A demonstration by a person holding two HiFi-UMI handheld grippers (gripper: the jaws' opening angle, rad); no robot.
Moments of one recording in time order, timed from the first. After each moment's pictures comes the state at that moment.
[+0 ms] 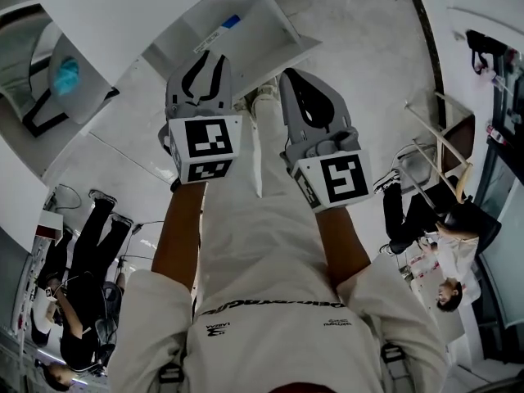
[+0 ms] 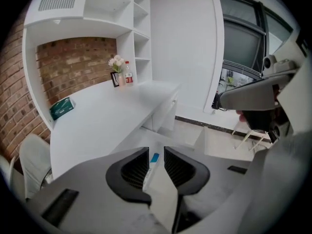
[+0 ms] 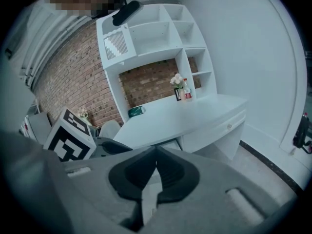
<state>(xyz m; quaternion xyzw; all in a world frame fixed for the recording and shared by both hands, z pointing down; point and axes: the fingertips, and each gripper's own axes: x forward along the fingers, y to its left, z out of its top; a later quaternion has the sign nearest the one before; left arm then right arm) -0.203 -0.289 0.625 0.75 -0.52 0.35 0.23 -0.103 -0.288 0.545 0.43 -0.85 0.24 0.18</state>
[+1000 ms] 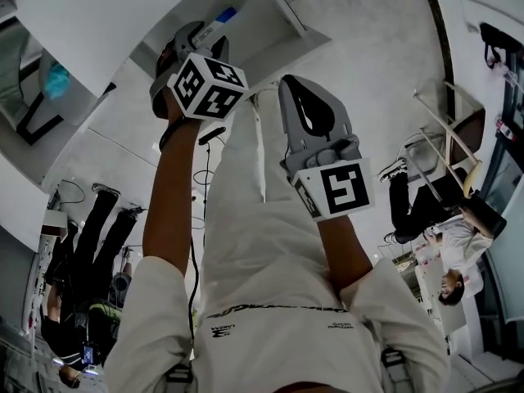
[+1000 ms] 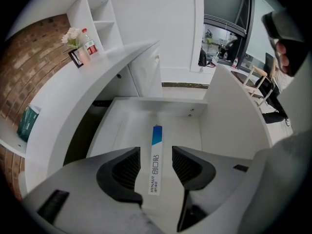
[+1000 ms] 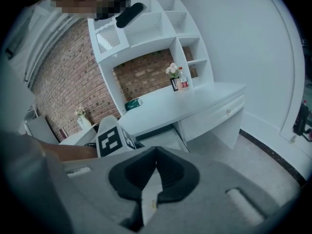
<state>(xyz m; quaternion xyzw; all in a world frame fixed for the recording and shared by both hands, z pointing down) -0.201 -0.316 0.778 0.74 -0.37 0.53 0.19 -0.097 -0.282 0.603 0.43 -0.84 0.28 0.19</state>
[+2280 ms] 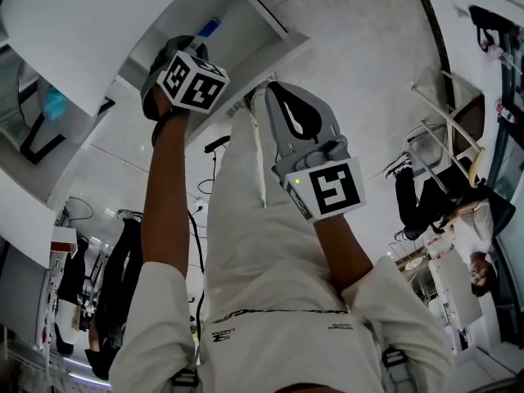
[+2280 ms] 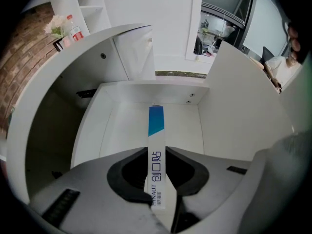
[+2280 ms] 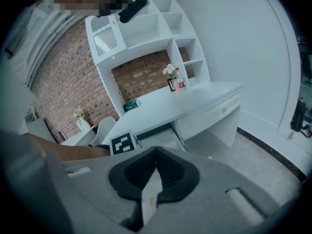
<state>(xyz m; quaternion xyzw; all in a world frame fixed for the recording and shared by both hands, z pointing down) -0.195 -0.310 0.817 0.72 -0.32 0.58 0.21 -0.076 -0.276 0.603 0.44 -0.83 0.28 0.19</state>
